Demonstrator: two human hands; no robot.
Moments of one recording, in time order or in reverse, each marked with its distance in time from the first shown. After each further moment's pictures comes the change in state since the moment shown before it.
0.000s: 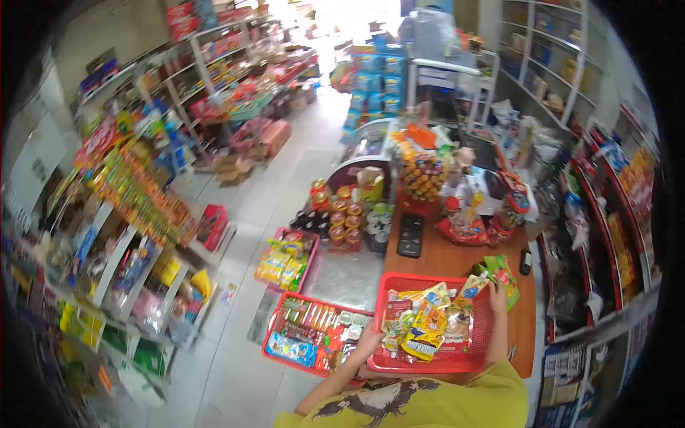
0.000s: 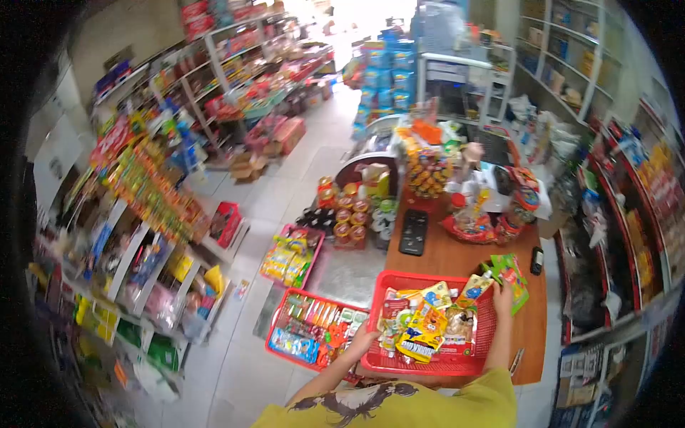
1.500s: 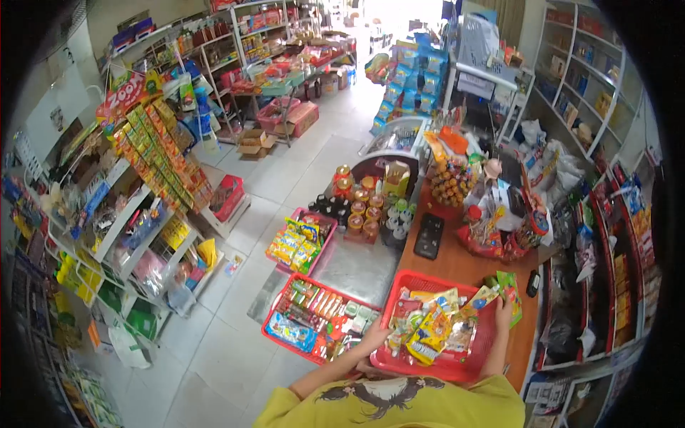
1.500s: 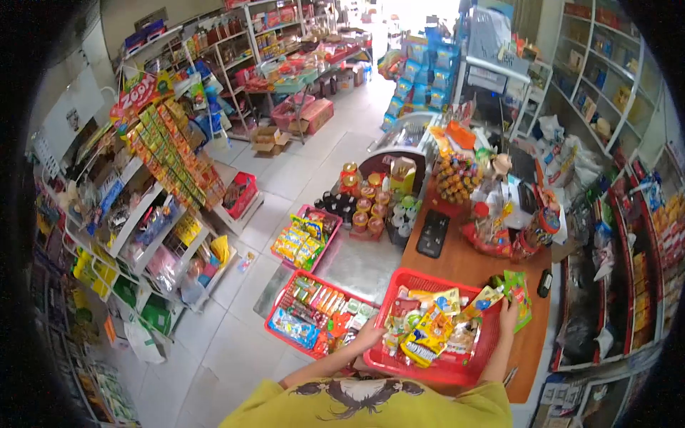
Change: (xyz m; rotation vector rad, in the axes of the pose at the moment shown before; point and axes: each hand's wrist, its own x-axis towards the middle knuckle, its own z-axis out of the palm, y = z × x) left_hand 0.008 -0.024 -0.002 0.162 0.120 0.077; right_hand 0.000 0.006 0.001 -0.046 -0.060 0.056
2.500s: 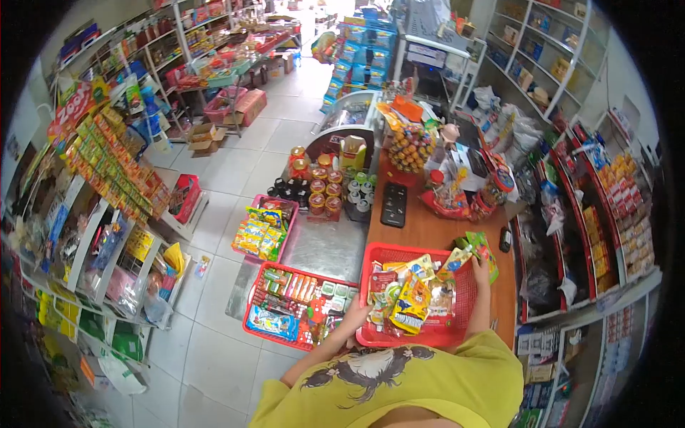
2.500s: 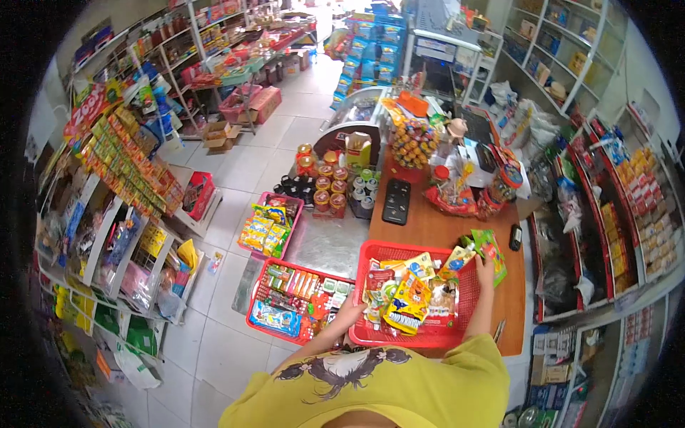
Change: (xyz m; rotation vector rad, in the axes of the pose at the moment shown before) left_hand -0.002 -0.014 -0.007 -0.144 -0.158 -0.119; right_hand 0.003 0.012 0.003 0.132 -0.032 0.000
